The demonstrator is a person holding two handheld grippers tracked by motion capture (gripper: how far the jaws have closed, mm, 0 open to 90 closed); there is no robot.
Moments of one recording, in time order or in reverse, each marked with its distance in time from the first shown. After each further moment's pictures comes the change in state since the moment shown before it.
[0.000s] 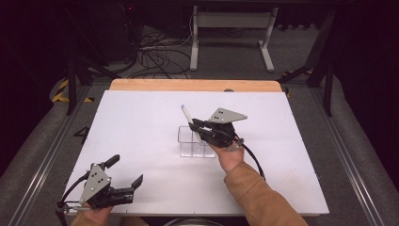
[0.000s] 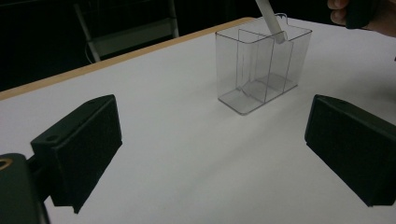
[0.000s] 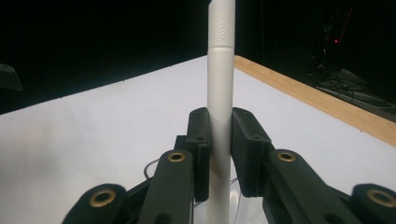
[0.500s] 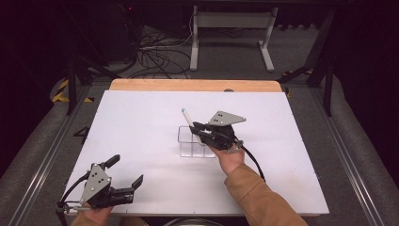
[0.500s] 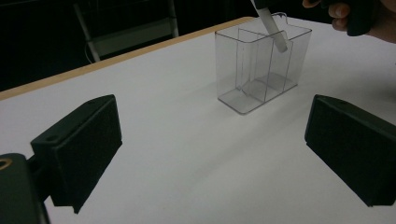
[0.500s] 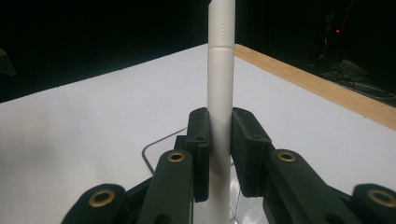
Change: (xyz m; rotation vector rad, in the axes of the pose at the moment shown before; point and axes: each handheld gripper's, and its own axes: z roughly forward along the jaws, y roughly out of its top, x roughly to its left) left arm 0.000 0.000 0.000 0.002 -0.002 0.004; right arm 0.000 -0.010 0.002 0.033 -0.004 0.011
